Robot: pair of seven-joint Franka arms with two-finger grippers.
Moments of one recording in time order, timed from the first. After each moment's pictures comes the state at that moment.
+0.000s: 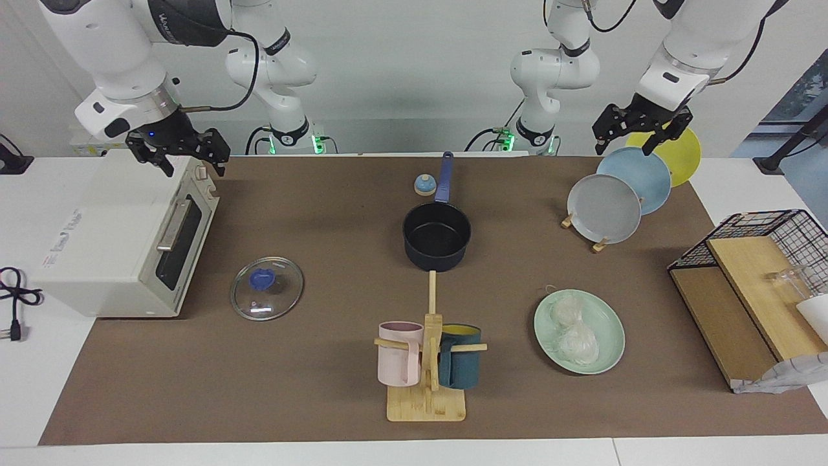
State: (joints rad) left arm -0.14 -0.08 -0.01 -1.57 -0.03 1.43 -0.07; right arm -0.01 -0.02 -0.02 -1.60 -0.03 1.49 -0.04
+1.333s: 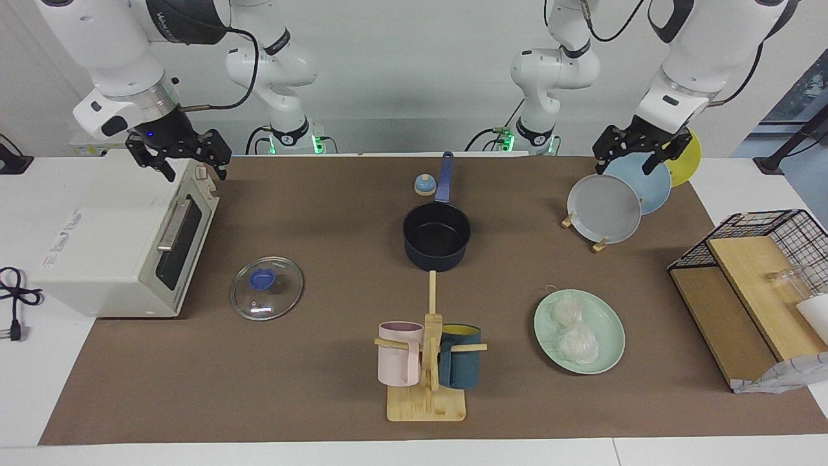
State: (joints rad) left arm -0.14 0.01 -0.01 -1.58 -0.03 1.55 -0.07; right arm -0.01 -0.02 -0.02 -1.62 0.03 1.59 -0.04
